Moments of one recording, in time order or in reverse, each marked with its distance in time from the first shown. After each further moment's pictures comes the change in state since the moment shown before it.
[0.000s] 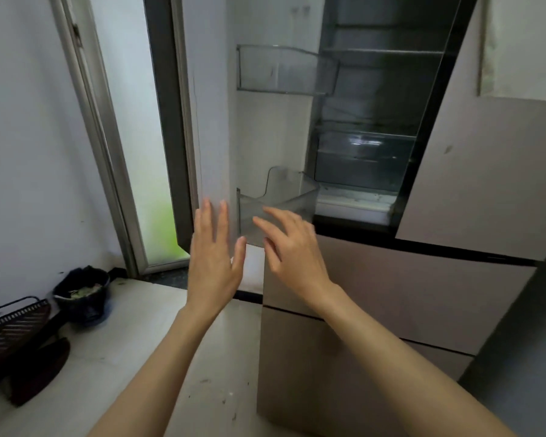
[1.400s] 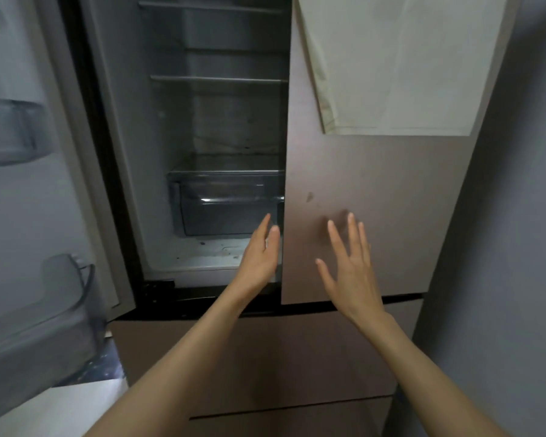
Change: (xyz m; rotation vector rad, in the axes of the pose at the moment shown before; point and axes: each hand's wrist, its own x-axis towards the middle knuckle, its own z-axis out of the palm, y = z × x) left_hand 0.154 0.234 0.225 -0.783 -0.631 -0.089; right_hand -0.028 0.300 -0.125 -0.353 0.123 0.566
